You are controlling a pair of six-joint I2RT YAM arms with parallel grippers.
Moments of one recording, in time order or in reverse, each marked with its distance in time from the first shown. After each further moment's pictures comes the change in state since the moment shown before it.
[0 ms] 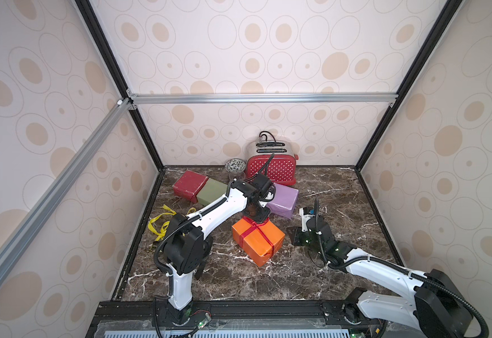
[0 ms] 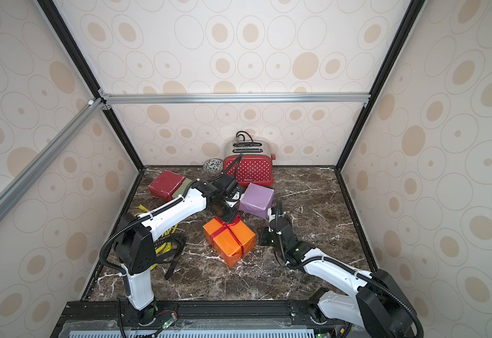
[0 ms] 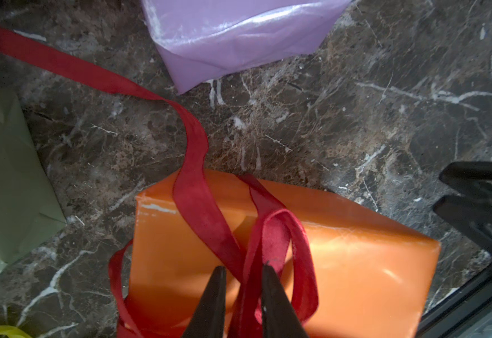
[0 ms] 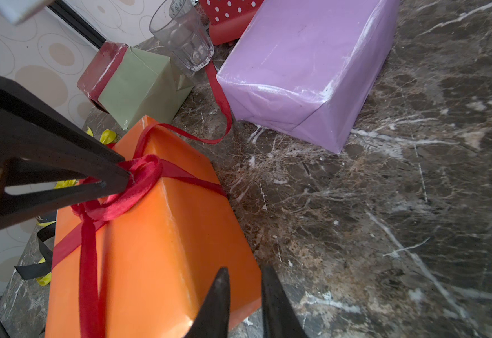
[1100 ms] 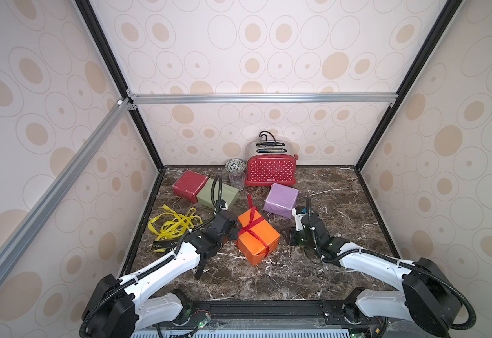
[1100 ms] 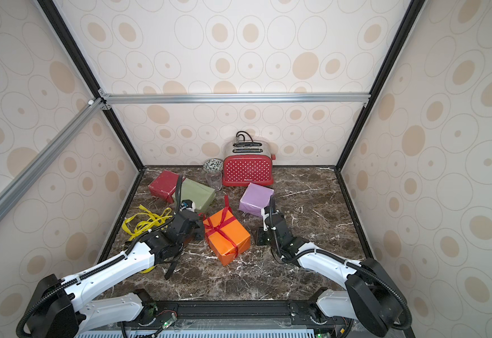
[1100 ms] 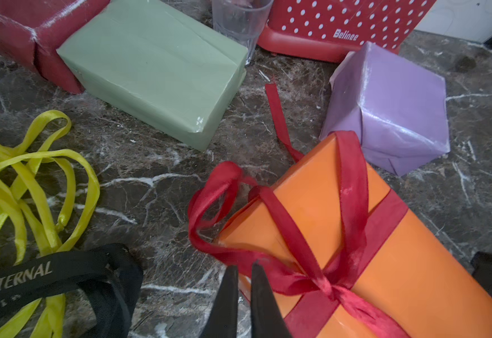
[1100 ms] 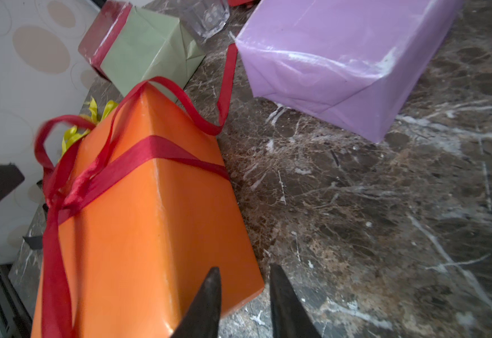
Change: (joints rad) left arm -0.004 -0.745 -0.932 0.684 -0.442 -0.570; right arm 0.000 0.120 0.073 -0.009 -0.133 -0.056
